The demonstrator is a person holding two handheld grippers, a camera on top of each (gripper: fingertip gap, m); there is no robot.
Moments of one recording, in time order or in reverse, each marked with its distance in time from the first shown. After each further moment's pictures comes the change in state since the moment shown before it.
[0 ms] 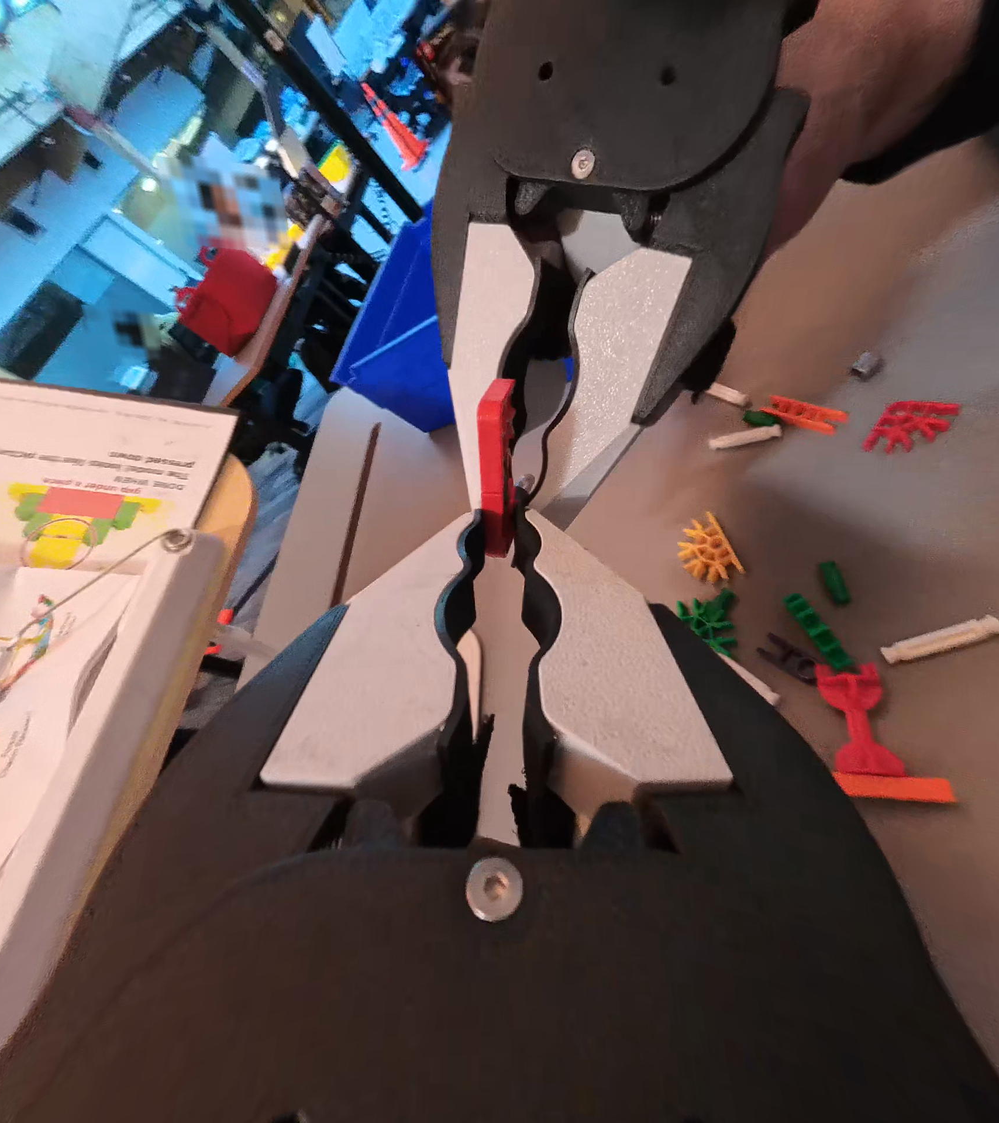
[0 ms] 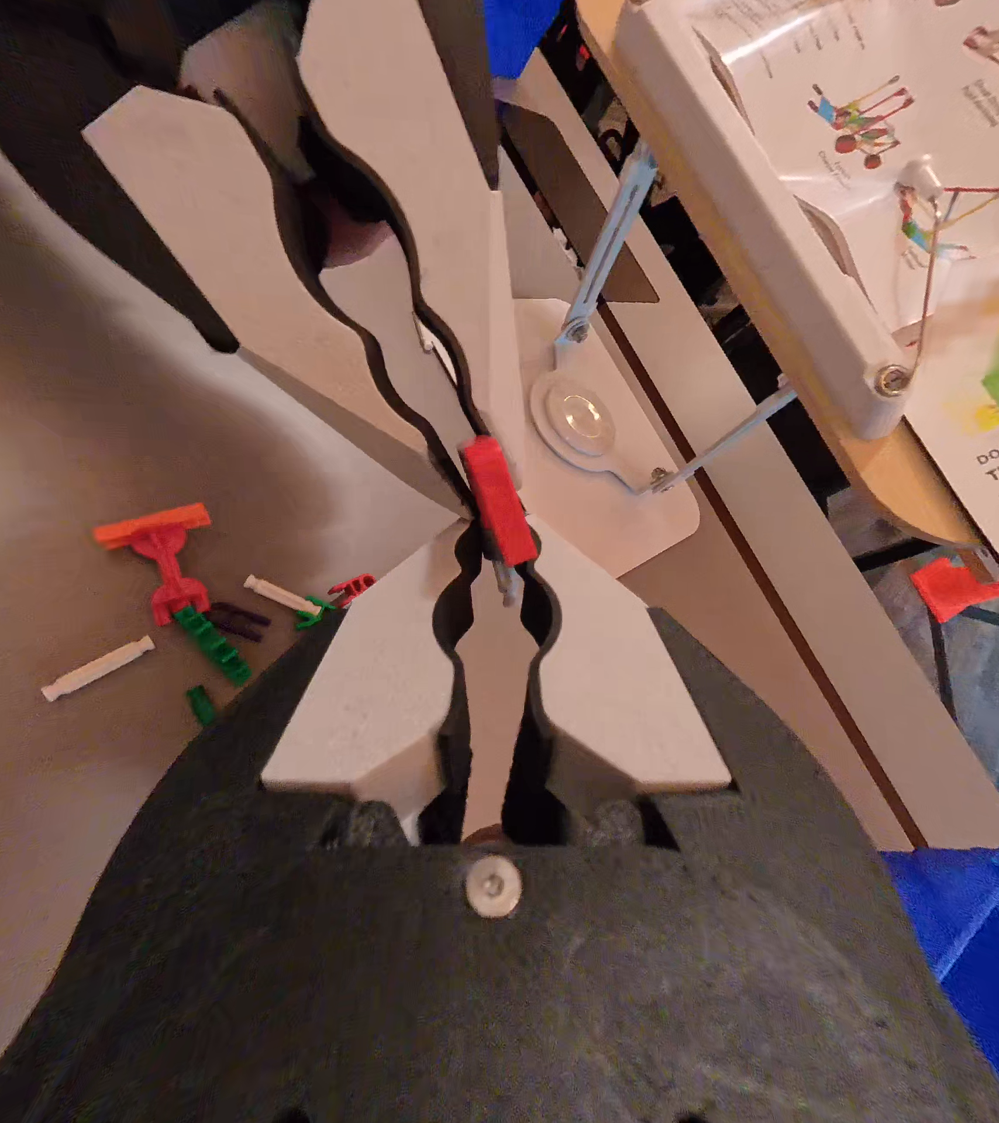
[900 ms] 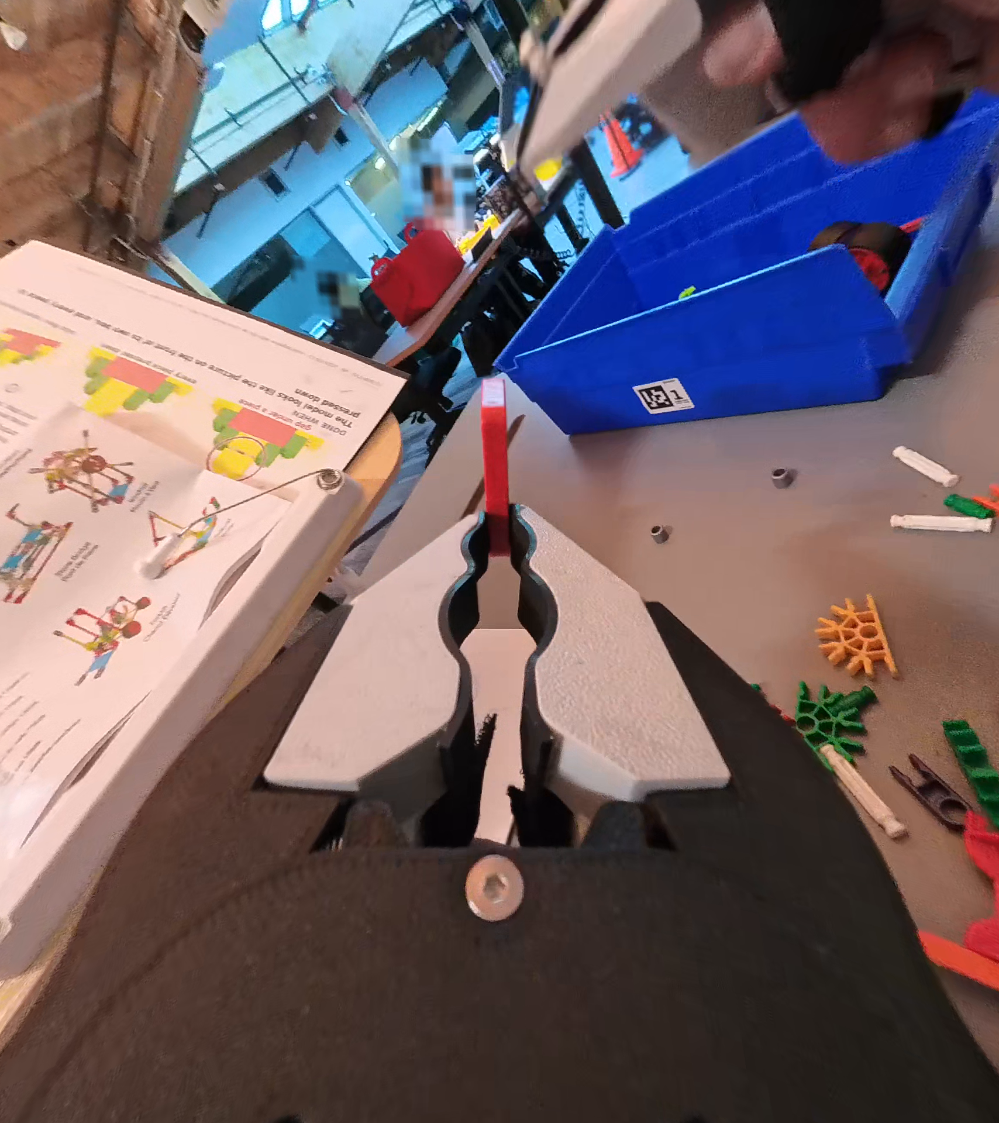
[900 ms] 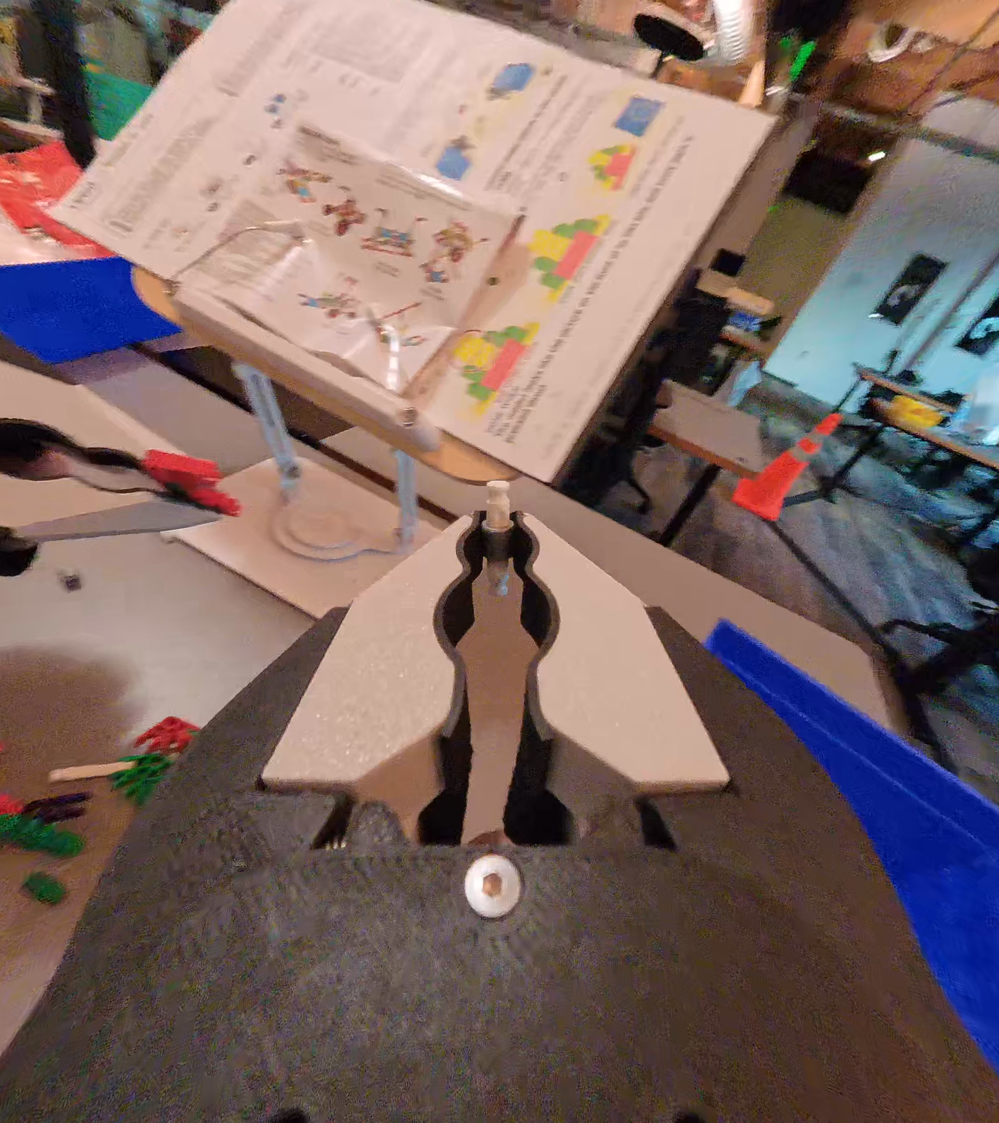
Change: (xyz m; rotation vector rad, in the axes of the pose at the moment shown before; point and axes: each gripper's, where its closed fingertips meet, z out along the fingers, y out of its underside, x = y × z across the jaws) left arm -0.046 0.004 -0.003 0.006 -0.315 -0.125; right arm 0.126 0.002 -0.111 0.208 0.475 0.360
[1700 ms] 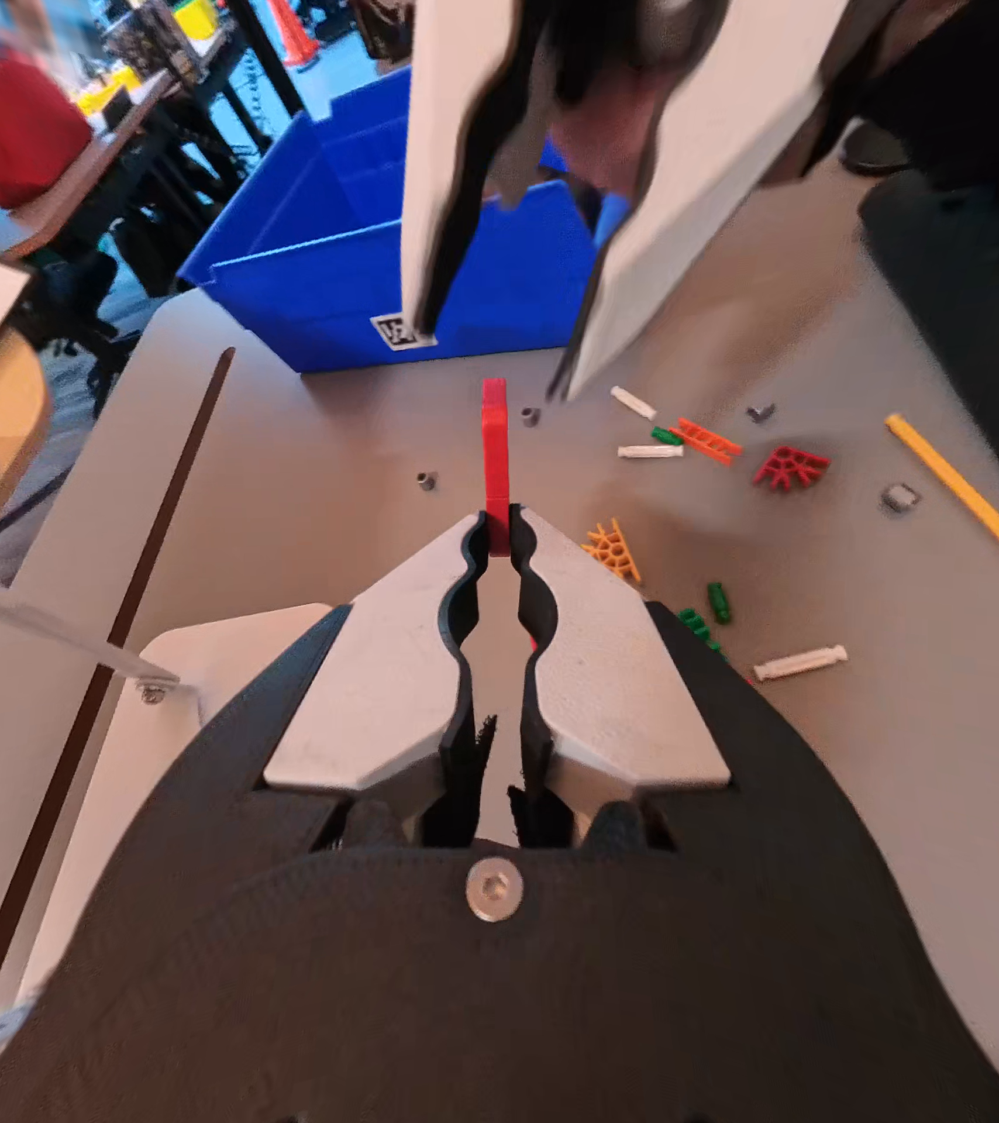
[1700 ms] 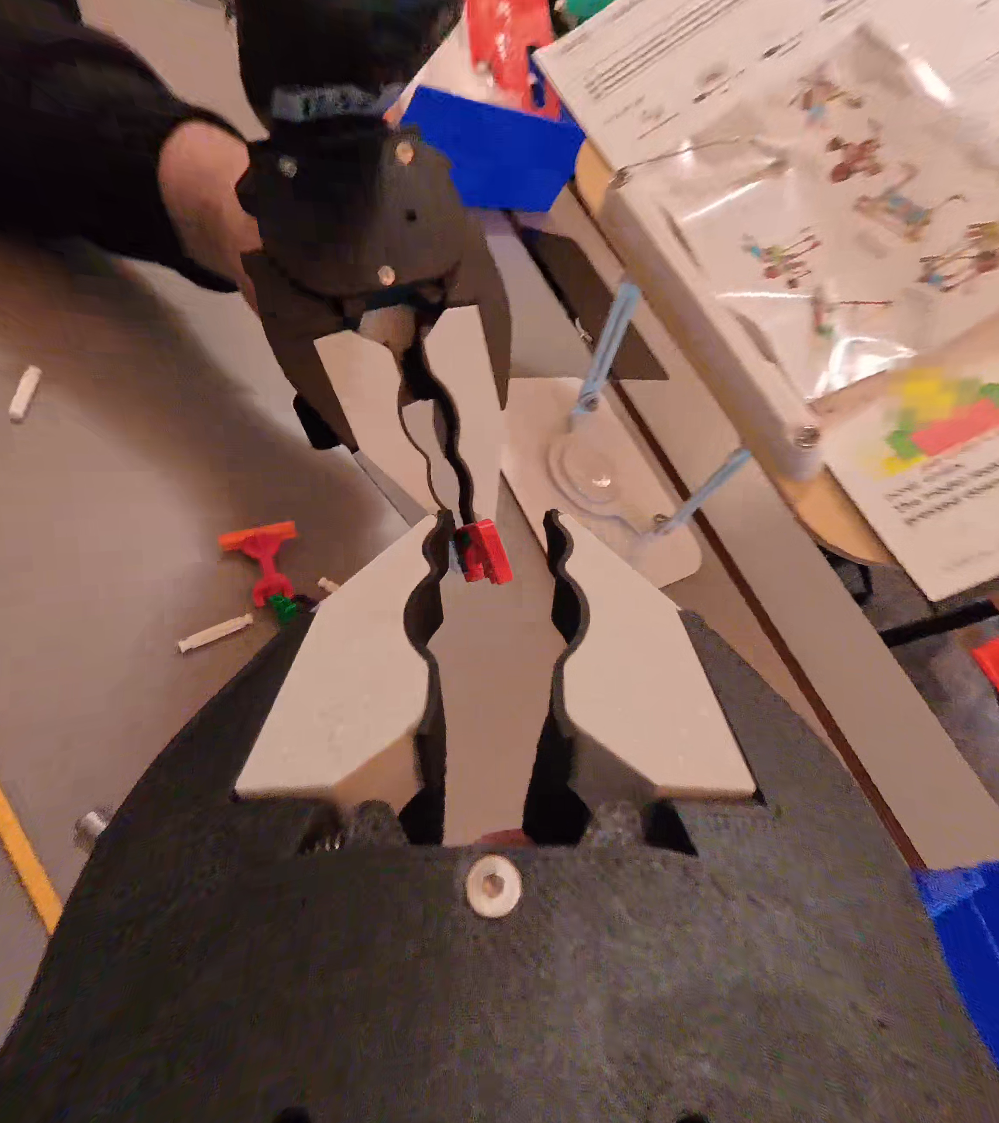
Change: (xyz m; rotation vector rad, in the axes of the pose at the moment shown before) left arm 0.072 0.018 -0.004 -0.106 0.516 -0.154; right arm -0.143 0.034 -0.006 -0.113 -0.596 -0.318
